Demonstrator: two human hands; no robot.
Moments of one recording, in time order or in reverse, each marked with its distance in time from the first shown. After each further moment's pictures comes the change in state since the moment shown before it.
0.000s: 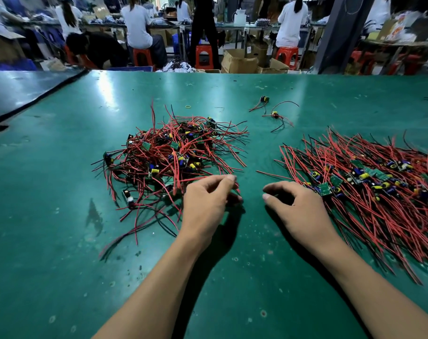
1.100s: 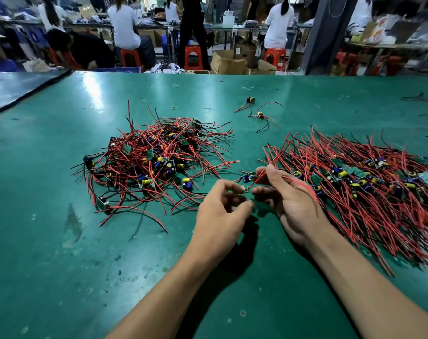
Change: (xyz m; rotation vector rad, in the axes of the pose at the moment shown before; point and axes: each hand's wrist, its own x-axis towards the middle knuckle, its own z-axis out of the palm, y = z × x) left_hand -0.029 -0.008 0.032 0.112 -0.207 0.071; right_hand 0.012 -0.005 -0.010 0.923 -0.067 0.271
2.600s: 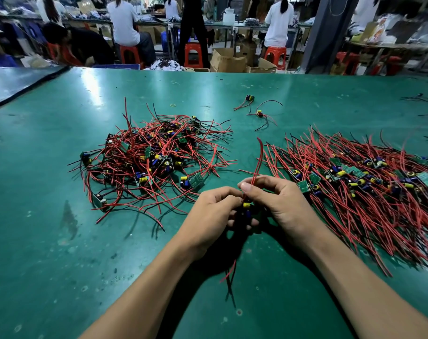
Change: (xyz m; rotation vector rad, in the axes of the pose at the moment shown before) left_hand 0.007 0.009 -0.011 -0.243 -0.222 -0.233; right_hand -0.019 -0.005 0.010 -0.168 -0.136 0.106
